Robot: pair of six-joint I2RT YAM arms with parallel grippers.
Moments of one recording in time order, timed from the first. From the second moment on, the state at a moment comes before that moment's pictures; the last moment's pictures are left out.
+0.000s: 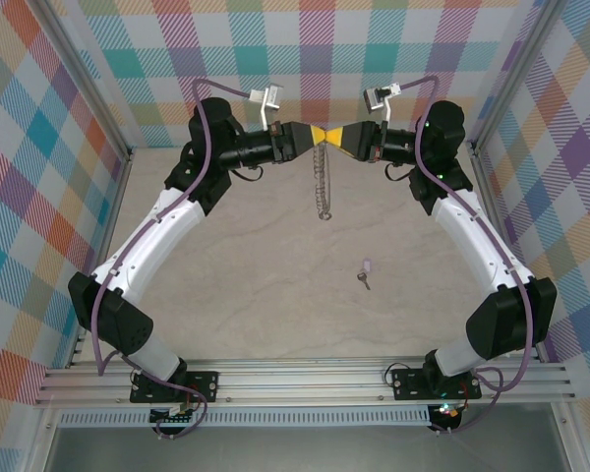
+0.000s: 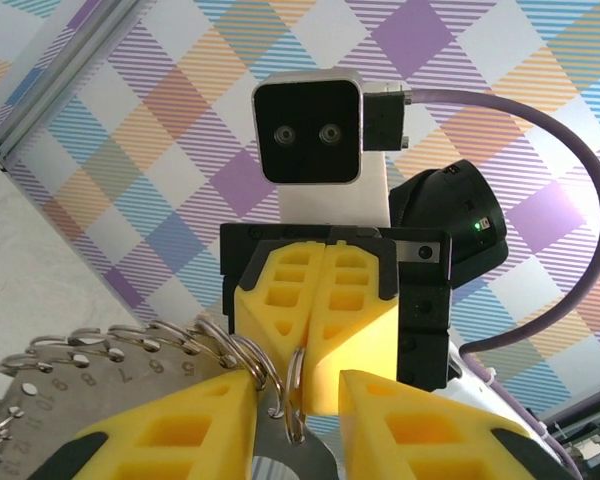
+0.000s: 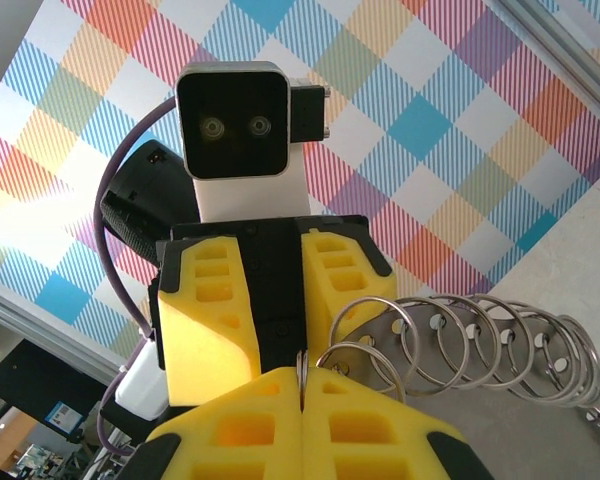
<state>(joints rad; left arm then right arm) -0.51 1.60 1.69 -0.05 0.81 -0.87 0.28 1.51 1.48 0.26 -1.15 1.07</state>
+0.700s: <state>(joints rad) -0.51 1.60 1.70 -0.06 0.81 -0.87 0.28 1.51 1.48 0.26 -1.14 1.07</state>
